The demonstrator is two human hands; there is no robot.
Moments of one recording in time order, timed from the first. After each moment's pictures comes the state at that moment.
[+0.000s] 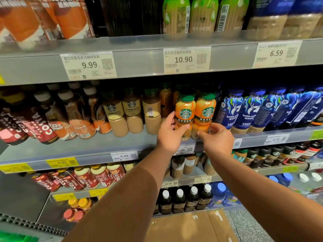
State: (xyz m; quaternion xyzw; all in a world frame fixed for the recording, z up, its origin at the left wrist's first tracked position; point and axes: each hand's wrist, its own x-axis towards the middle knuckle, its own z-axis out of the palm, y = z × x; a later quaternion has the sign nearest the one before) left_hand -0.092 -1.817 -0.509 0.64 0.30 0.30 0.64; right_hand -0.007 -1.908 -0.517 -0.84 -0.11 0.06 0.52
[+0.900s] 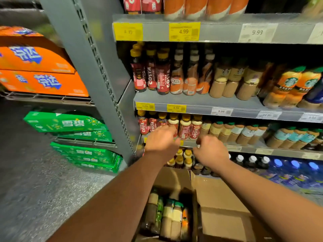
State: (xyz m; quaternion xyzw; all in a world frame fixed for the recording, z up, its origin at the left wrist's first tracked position) left_hand -0.500 -1.794 -0.505 0.89 0.42 0.13 0.15; right_hand -0.368 -1.878 -0.517 -0.87 -0.47 0.10 0.10
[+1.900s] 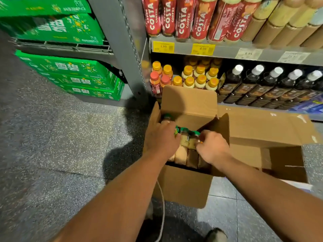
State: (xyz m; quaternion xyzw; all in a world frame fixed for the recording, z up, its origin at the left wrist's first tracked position) left_hand -0.614 -1.871 -0.794 0.85 0.48 0.03 0.23; right_hand -0.481 -1.951 -0.795 -0.87 -0.37 0.31 0.07
